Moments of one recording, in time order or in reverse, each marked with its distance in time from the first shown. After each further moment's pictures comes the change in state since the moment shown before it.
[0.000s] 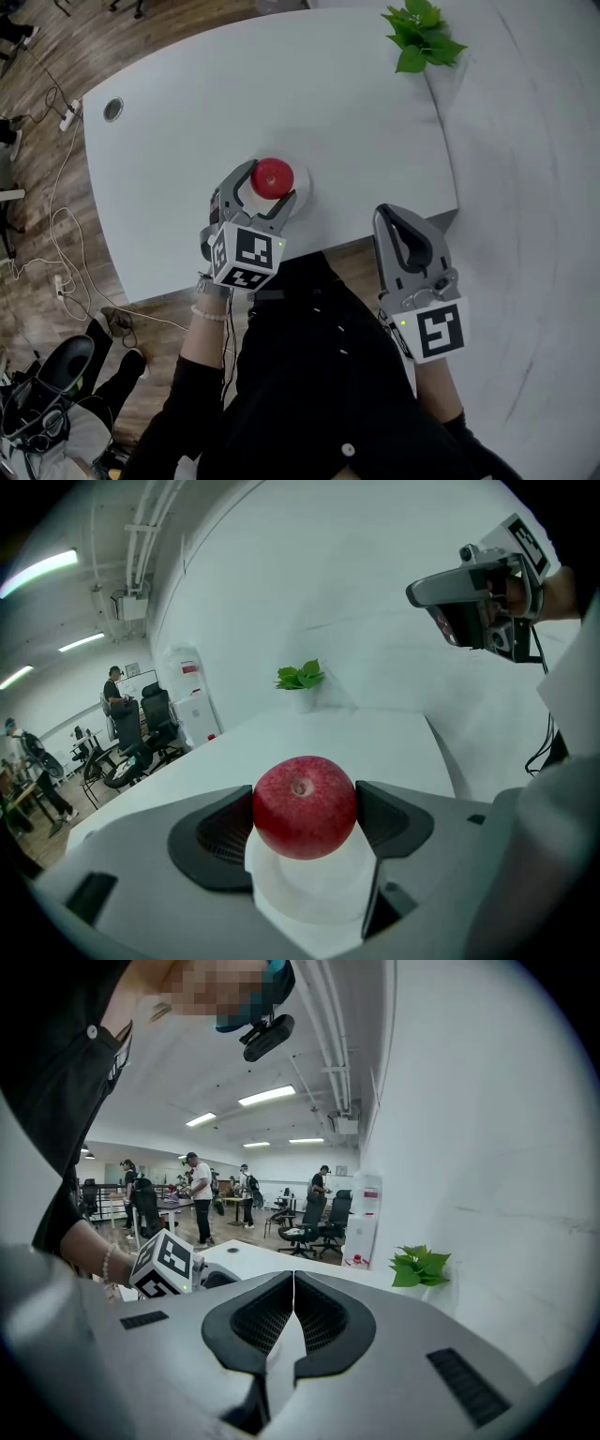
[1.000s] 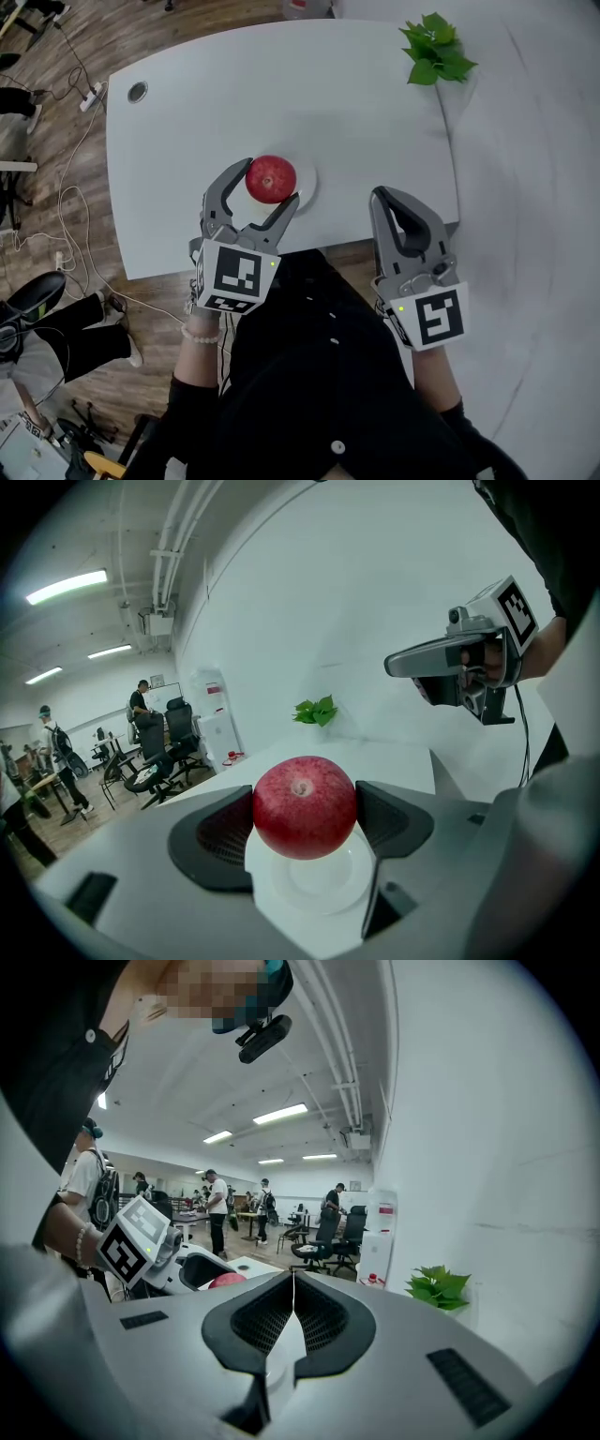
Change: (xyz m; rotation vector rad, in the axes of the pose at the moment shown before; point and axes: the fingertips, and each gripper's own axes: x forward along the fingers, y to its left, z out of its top) left arm -0.077 0.008 0.058 -0.055 -0.101 0.114; right arm 0.007 0.002 0.030 -0.030 -0.125 0.087
